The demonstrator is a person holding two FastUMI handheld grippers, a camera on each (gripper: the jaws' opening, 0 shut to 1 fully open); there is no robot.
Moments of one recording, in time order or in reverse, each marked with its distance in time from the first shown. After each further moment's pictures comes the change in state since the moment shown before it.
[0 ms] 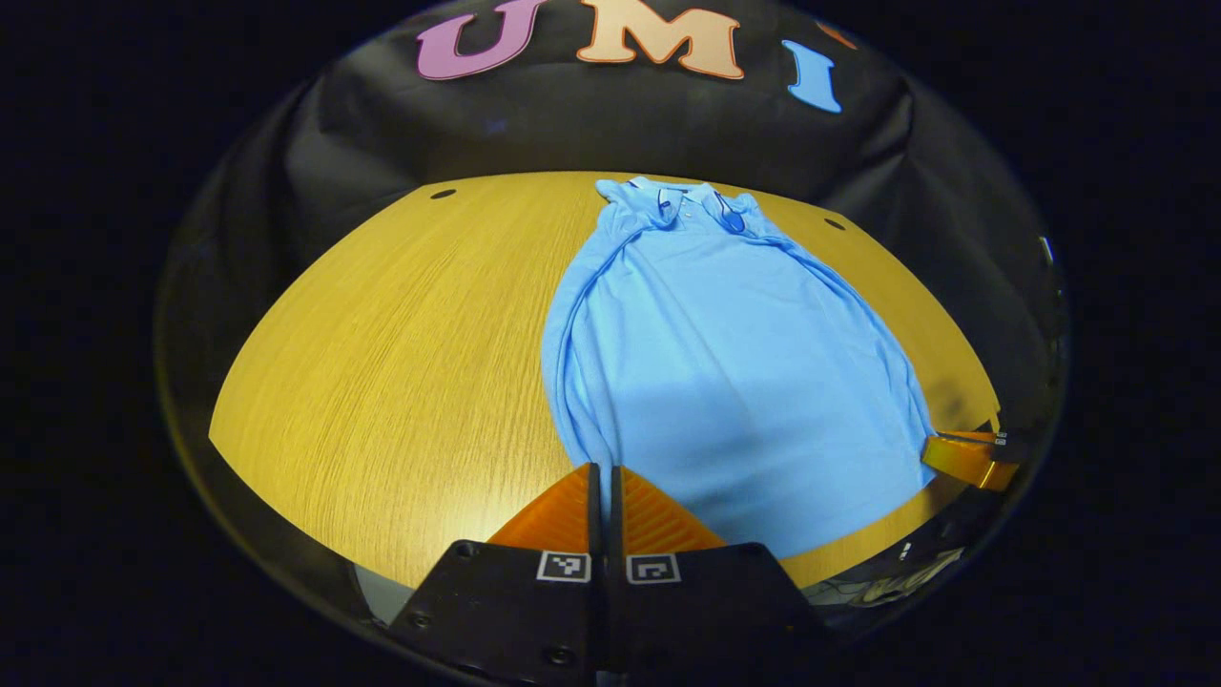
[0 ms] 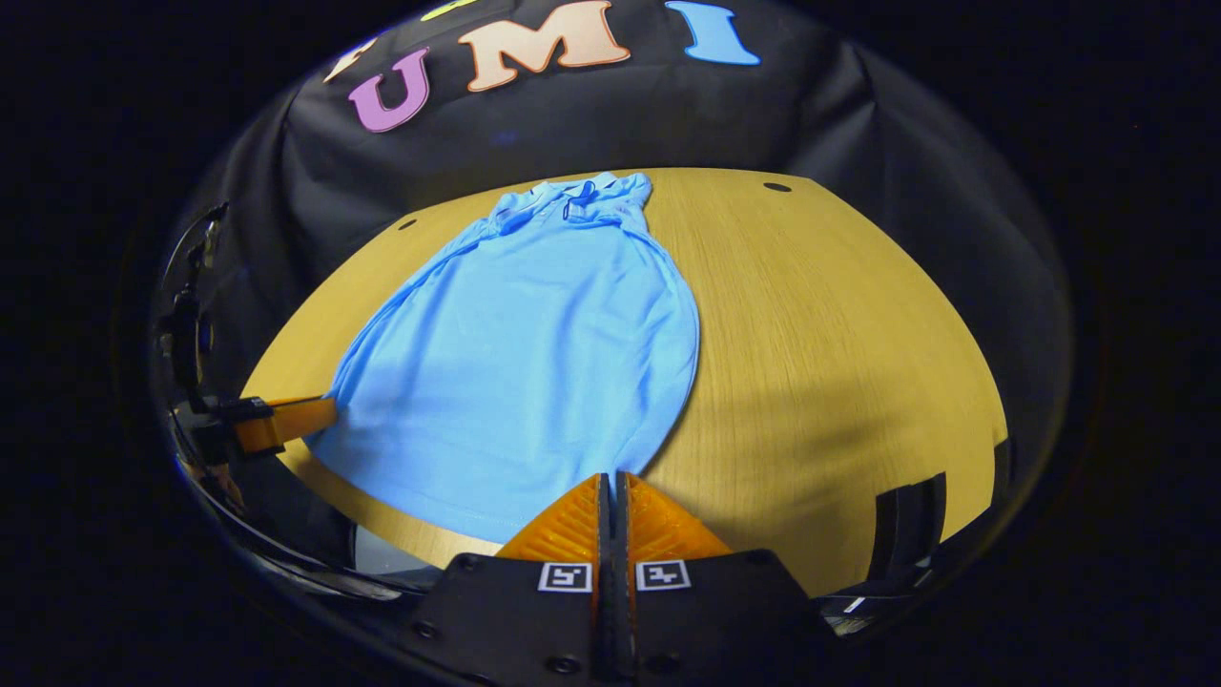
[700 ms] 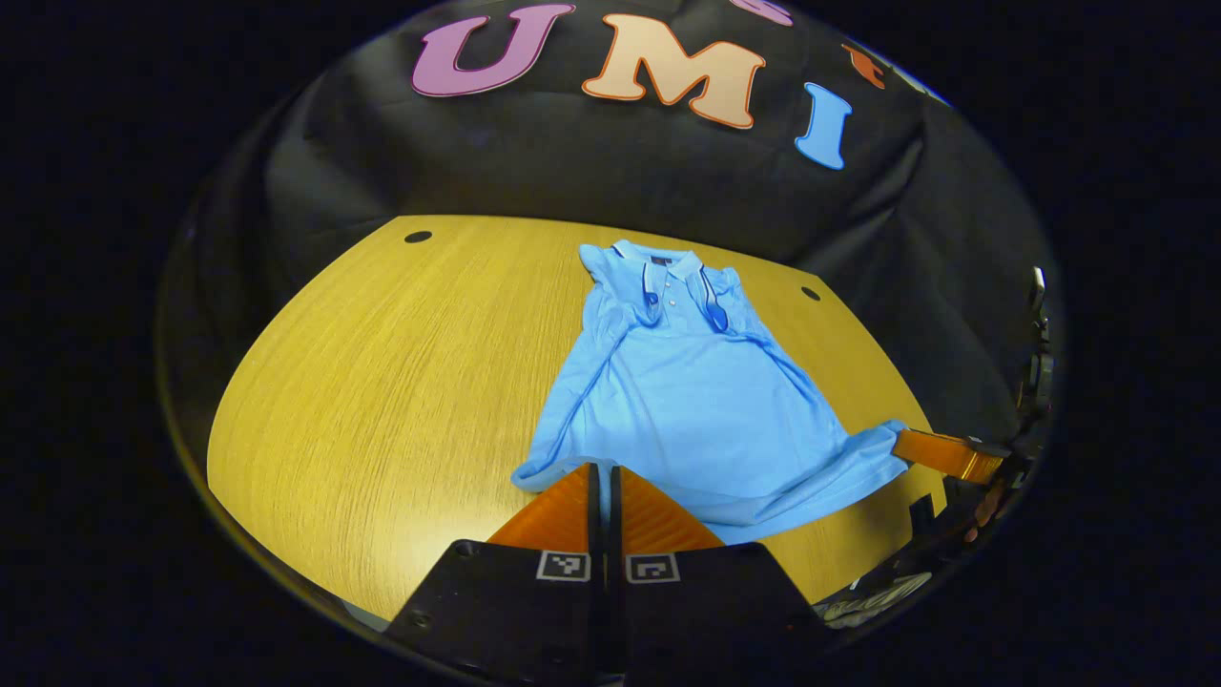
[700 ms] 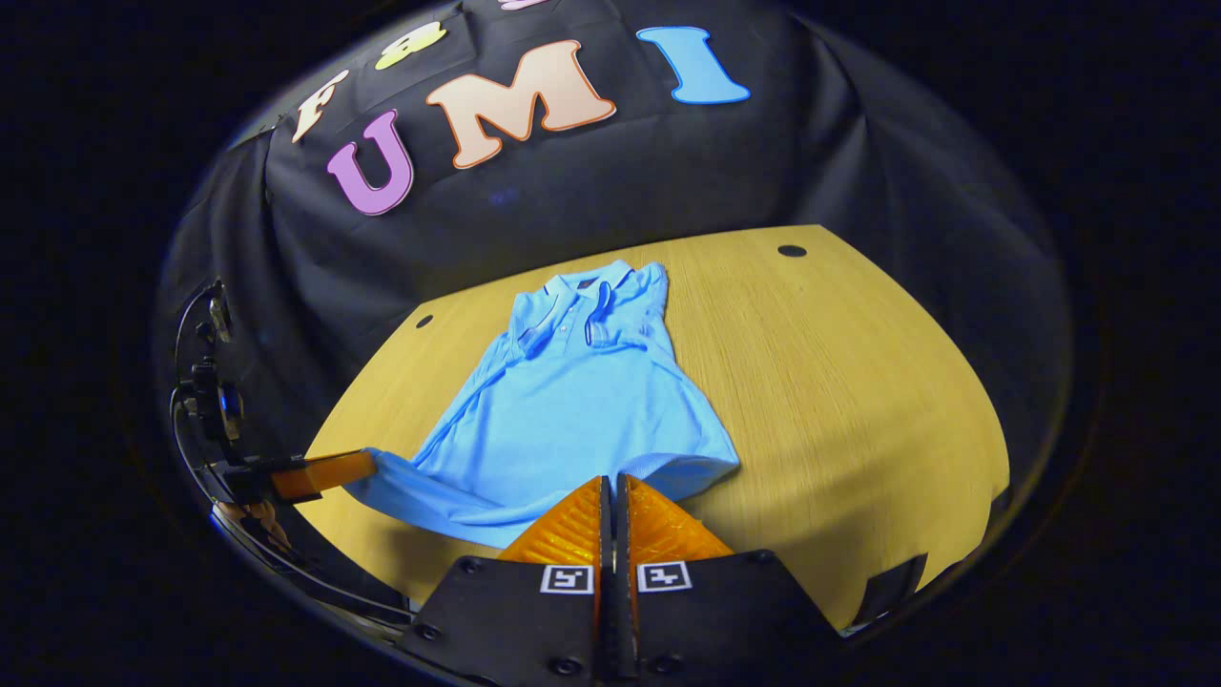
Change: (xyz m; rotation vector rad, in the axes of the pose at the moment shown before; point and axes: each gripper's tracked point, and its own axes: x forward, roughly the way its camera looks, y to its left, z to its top) left arm 0.003 0.009 0.125 -0.042 -0.106 -0.126; right arm 0.002 0.033 0.143 0.105 -0.161 0.066
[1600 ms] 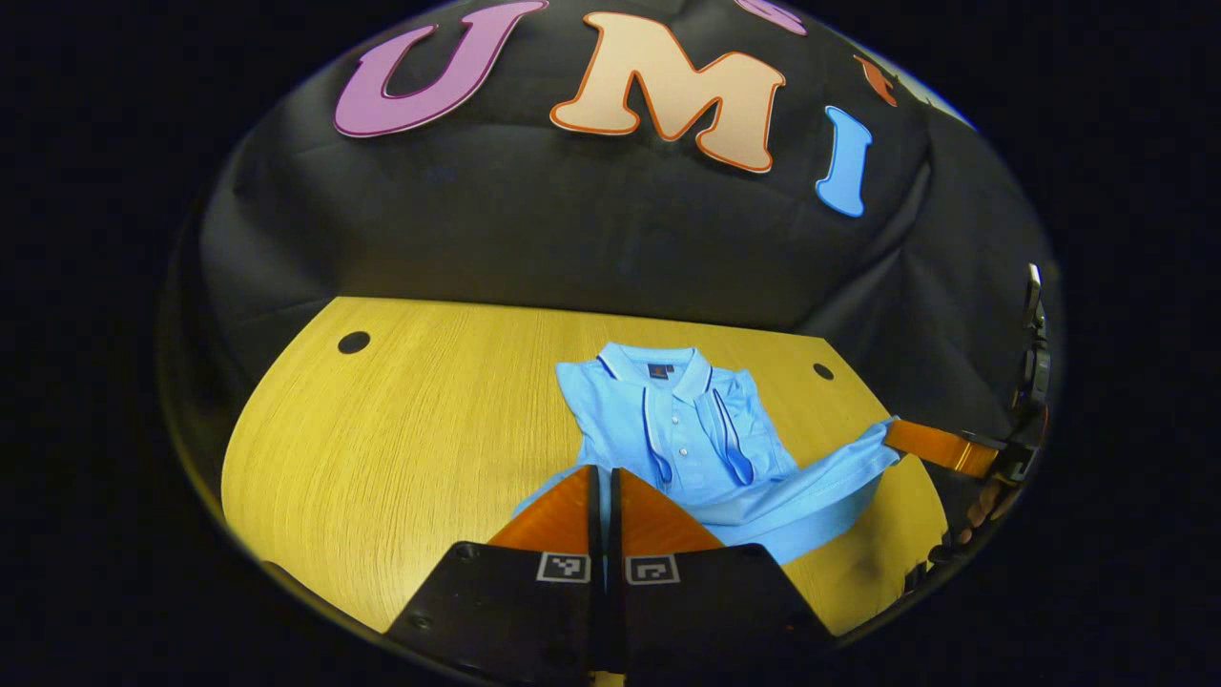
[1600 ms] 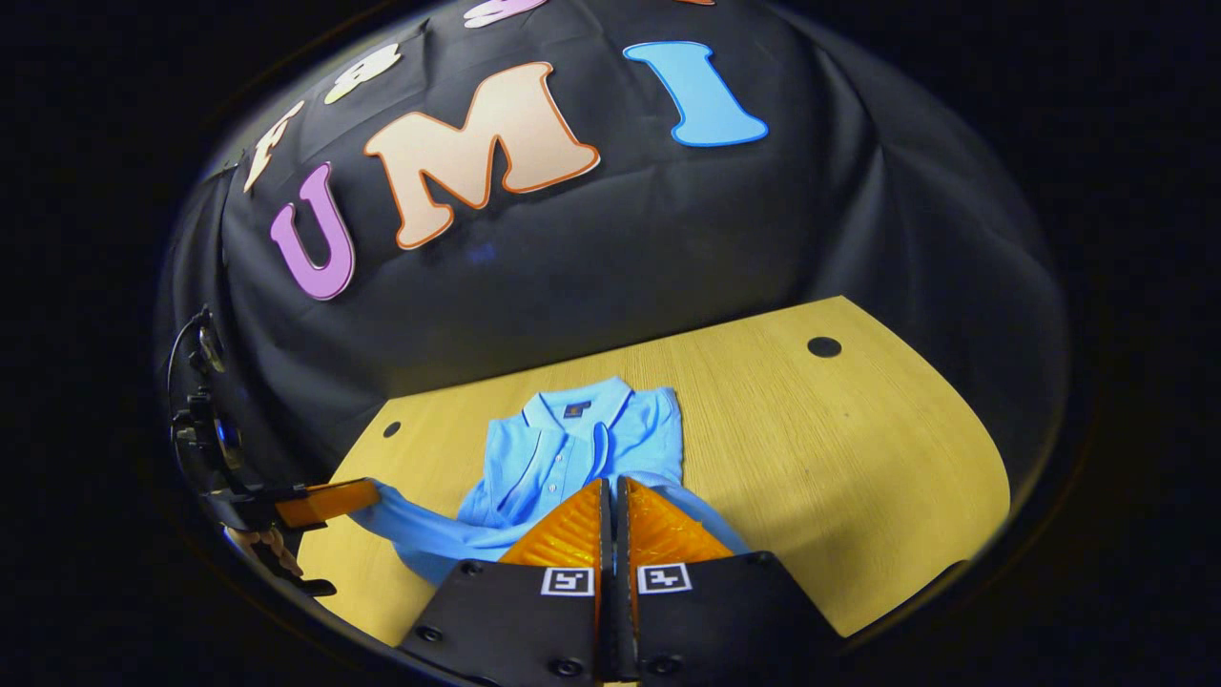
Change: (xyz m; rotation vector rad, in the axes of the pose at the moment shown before) left arm 0.121 0.009 0.172 0.060 -0.102 -0.073; right arm 0.130 0.013 0.166 0.068 -0.163 -0.045
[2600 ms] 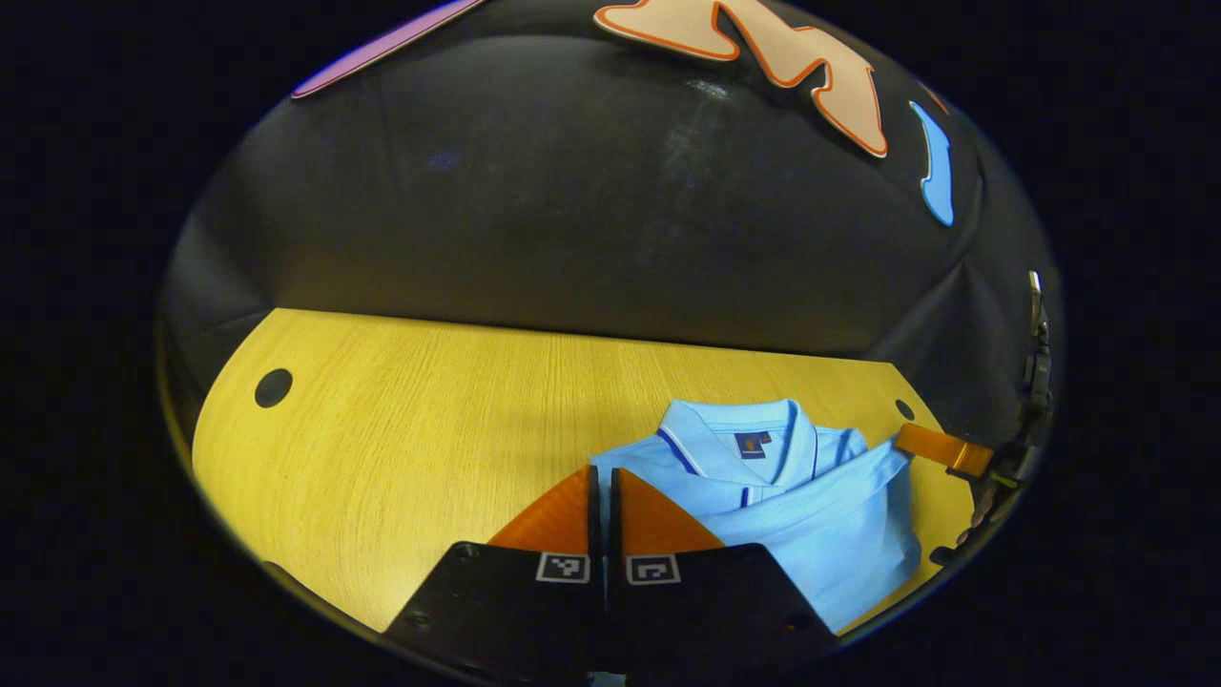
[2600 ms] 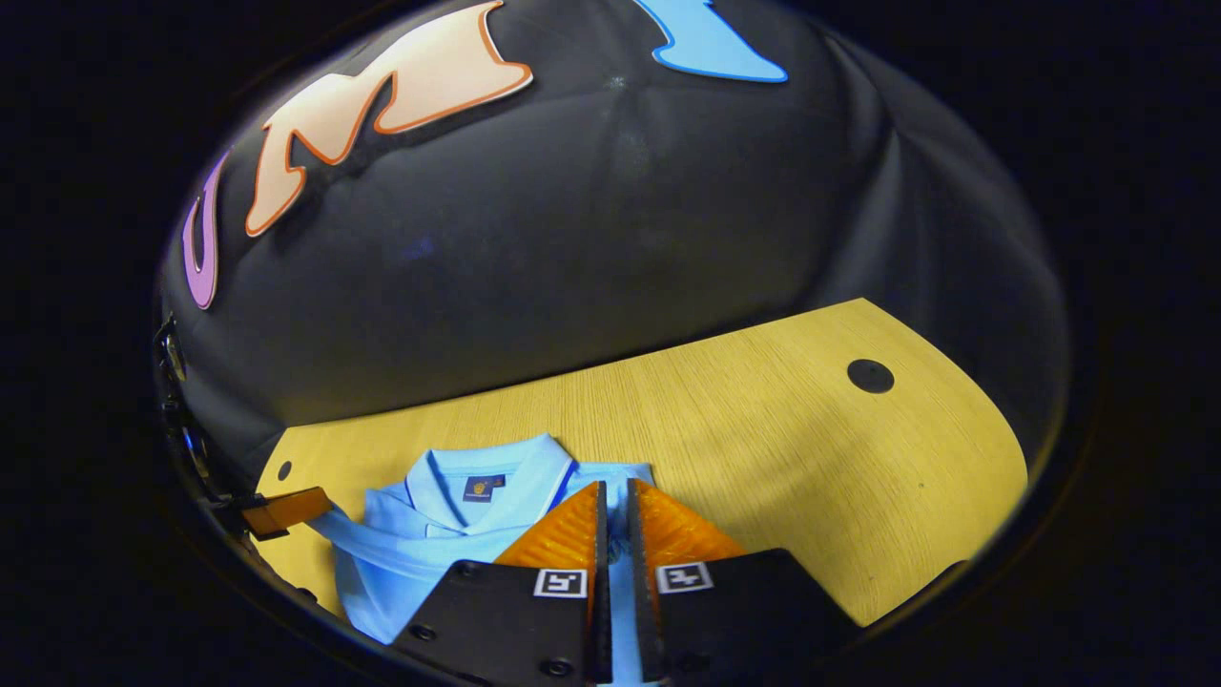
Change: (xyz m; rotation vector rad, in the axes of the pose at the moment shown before) left arm 0.180 0.062 0.033 -0.046 0.021 0.010; right arm 0.198 -0.045 0.016 -0.025 0.012 -0.181
